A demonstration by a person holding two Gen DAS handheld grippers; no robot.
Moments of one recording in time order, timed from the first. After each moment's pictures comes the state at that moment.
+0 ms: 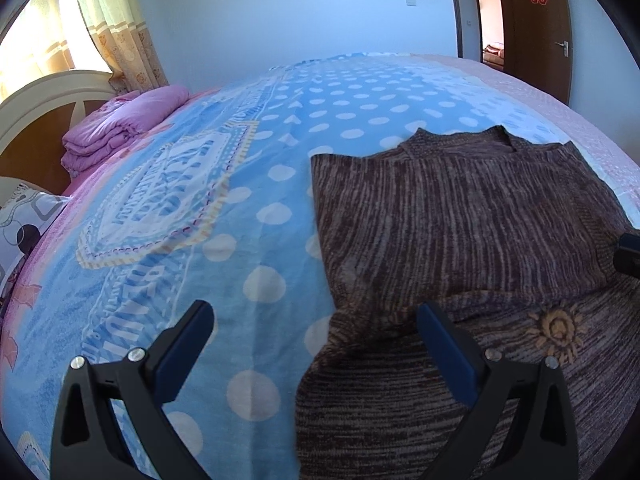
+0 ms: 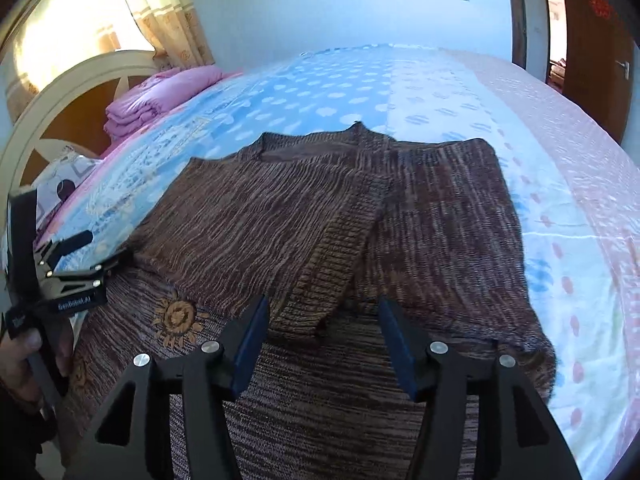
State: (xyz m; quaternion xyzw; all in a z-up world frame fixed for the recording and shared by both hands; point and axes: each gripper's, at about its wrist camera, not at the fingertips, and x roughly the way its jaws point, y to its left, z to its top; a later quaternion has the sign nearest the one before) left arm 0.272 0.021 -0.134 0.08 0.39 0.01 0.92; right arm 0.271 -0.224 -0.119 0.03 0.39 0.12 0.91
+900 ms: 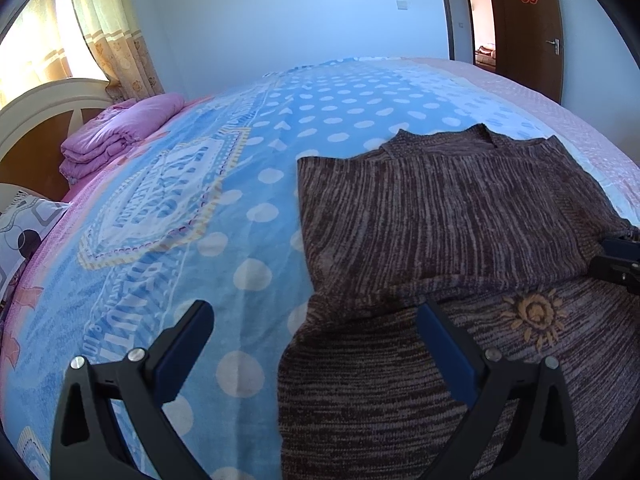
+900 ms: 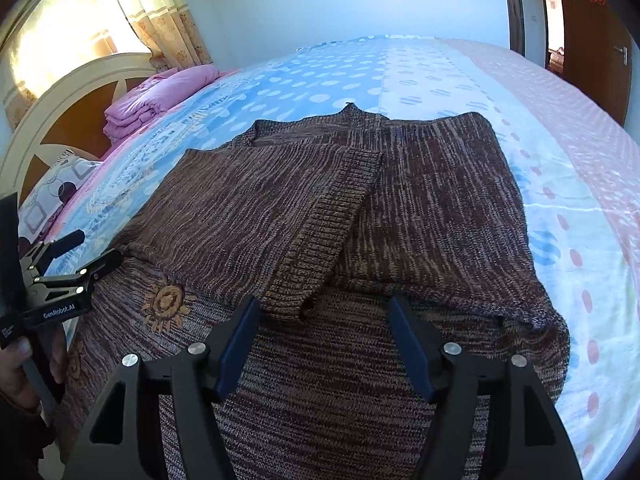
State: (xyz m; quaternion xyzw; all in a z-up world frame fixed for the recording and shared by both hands) left arm 0.253 0.013 -0.129 0.08 0.38 0.00 0.92; right arm 0.272 -0.235 -0.139 0.06 0.41 0.14 0.90
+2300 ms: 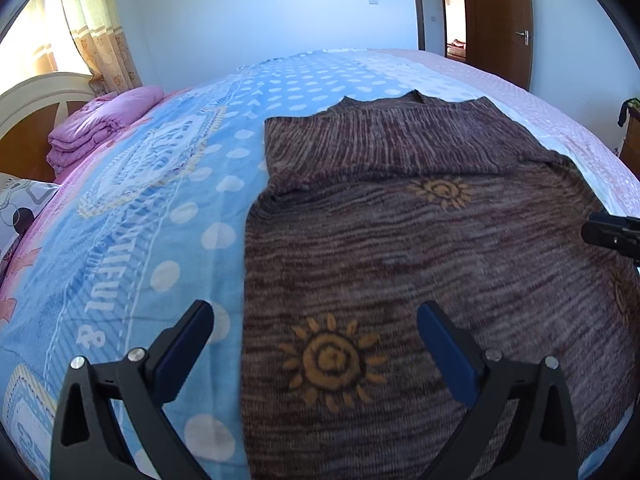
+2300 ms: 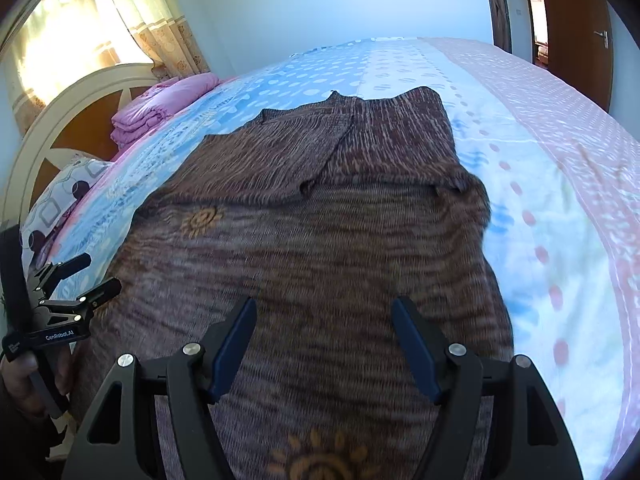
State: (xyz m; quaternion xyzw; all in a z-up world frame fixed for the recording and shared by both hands) left arm 0.152 0.010 -0.134 0.08 0.40 -0.06 0.91; right arm 0.160 -0.259 -0.137 0.06 0.39 0.12 0.91
